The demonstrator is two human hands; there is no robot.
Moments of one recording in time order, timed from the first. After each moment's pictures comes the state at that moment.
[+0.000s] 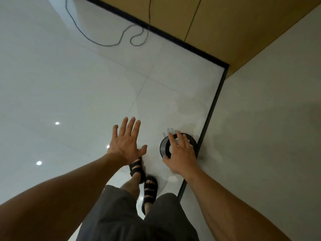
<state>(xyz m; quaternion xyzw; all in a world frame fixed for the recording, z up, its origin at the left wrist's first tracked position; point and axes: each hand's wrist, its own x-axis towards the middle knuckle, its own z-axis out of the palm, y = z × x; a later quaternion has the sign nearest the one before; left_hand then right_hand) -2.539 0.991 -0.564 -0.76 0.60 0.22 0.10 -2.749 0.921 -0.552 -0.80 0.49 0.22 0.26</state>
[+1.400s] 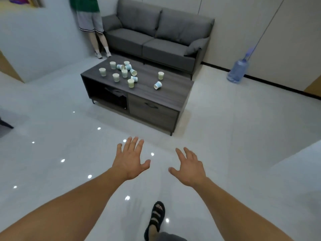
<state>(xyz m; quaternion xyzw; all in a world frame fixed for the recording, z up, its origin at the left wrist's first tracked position) -2.276 1.875 -0.356 -0.98 -0.16 0.06 -0.07 -2.179 1.655 -0.359 -0.95 -0.25 0.18 0.06</state>
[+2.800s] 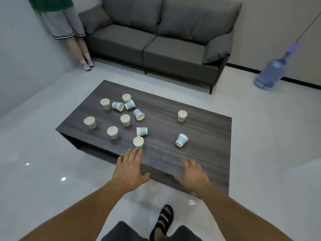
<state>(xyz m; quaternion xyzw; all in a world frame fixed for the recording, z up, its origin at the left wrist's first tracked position) -1.667 2.381 -0.399 -0.98 -0.15 0.13 -0.11 -1.562 2.153 -0.429 -0.94 -0.17 0.29 0.06</state>
